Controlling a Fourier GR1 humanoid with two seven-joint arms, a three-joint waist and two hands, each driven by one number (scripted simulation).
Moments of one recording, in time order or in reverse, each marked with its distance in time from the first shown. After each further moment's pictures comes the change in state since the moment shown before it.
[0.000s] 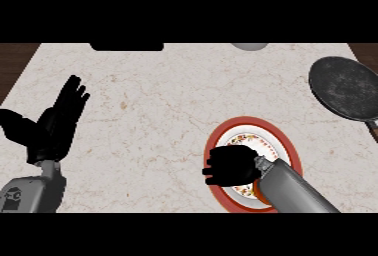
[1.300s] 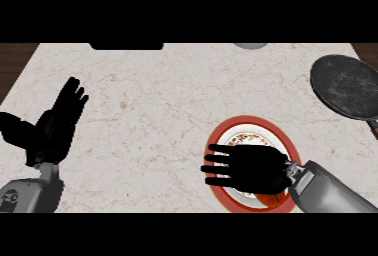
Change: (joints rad) left arm 0.018 0.051 -0.052 -0.002 0.059 0.051 -0.022; right arm -0.034 -0.253 0.066 -0.315 -0.222 0.173 0.192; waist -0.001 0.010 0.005
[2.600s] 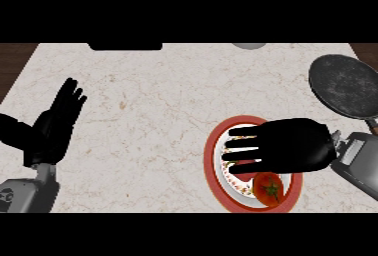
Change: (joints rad) left arm 0.003 0.081 -0.062 0.026 0.090 0.048 -0.049; right arm -0.246 -0.313 0.090 0.011 -0.437 -0.088 -0.056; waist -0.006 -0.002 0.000
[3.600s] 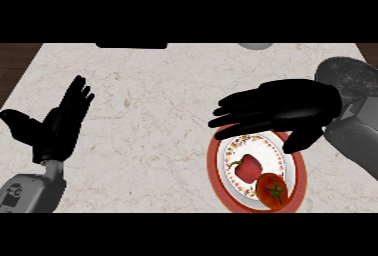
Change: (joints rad) left arm -0.032 0.012 -0.063 0.013 0.023 0.043 -0.005; right arm -0.104 0.095 -0.138 0.198 -0.515 0.088 -0.006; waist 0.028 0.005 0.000
